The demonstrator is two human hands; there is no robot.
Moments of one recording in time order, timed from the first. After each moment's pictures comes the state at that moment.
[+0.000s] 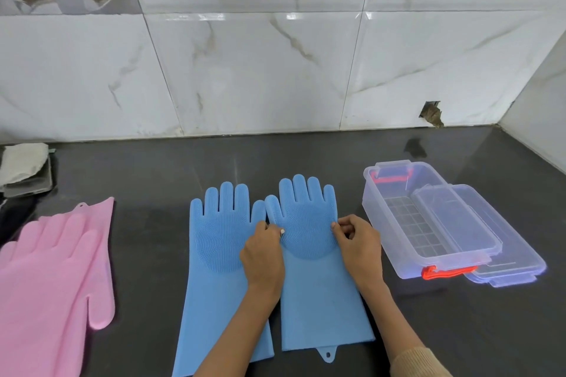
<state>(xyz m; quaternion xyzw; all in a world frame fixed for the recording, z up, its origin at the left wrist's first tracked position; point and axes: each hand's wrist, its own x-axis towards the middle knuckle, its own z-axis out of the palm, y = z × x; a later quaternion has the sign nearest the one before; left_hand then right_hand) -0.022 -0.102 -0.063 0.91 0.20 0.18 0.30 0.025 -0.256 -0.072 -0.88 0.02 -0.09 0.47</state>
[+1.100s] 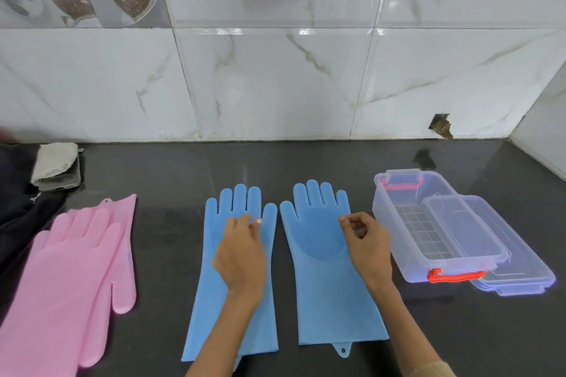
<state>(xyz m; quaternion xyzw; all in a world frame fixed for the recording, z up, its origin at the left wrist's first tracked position) -0.055 -0.070 -0.024 0.87 0.30 0.28 0.28 0.007 -0.247 -0.037 -0.84 0.02 -0.11 0.53</state>
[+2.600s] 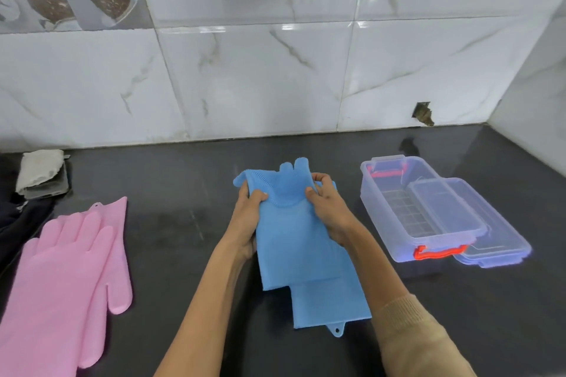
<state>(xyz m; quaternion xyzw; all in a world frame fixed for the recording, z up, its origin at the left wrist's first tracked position) -0.031 -0.058 0.016 0.56 0.15 -0.01 0.82 0.027 -0.205 0.003 -0.70 -0.05 0.14 0.69</state>
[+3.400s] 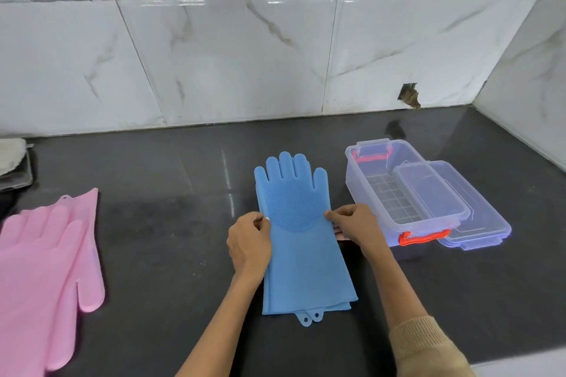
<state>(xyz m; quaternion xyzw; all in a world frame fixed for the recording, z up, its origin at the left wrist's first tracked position) -0.043 -0.107 -0.043 0.87 0.25 0.14 0.41 0.010 -0.282 -0.034 -0.84 0.10 0.10 0.53</state>
